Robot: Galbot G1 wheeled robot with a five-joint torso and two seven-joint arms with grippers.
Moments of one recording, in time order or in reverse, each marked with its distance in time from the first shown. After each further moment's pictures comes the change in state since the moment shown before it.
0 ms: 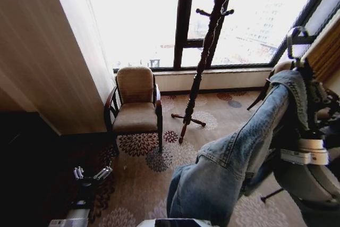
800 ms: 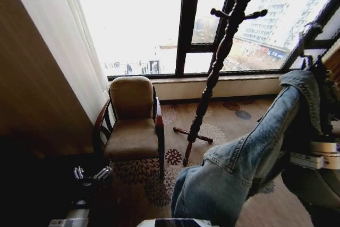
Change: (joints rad) left arm 0.000 0.000 0.000 0.000 0.000 0.000 0.000; right arm -0.048 -0.014 0.087 0.025 0.024 0.013 0.003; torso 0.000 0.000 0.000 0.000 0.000
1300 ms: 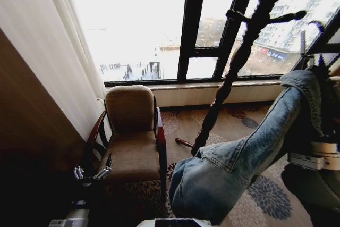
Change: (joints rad) left arm 0.000 0.000 0.000 0.000 0.000 0.000 0.000; right arm -0.001 0.010 -0.006 0.005 -0.008 -0.003 0.002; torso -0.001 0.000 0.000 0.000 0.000
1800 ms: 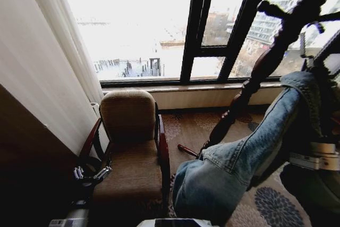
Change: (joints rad) left arm 0.000 0.000 0.000 0.000 0.000 0.000 0.000; right arm -0.001 -0.002 -0.017 0.003 0.001 -0.019 0.011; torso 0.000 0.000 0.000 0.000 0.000
